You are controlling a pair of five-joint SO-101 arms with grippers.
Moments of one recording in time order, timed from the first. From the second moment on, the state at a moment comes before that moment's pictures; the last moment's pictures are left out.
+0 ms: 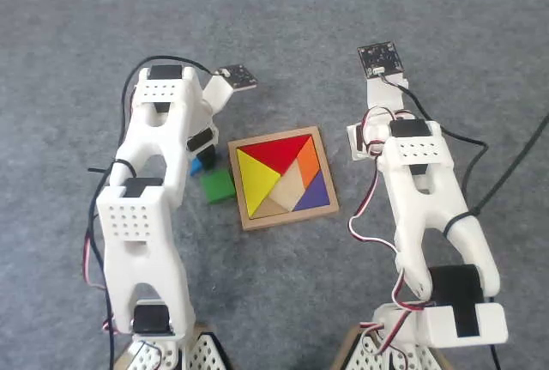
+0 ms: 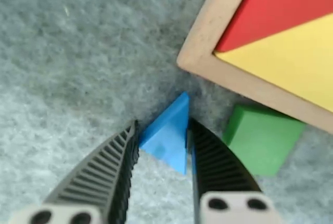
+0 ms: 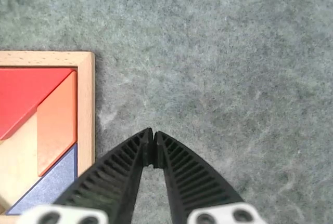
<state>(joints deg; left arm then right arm) -7.2 42.7 -20.4 85.5 -46.4 -8.6 -4.5 27.6 46.9 6.7</state>
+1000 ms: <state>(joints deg) -7.4 30.1 -20.4 92.1 -39.7 -8.6 -4.5 27.6 46.9 6.7</state>
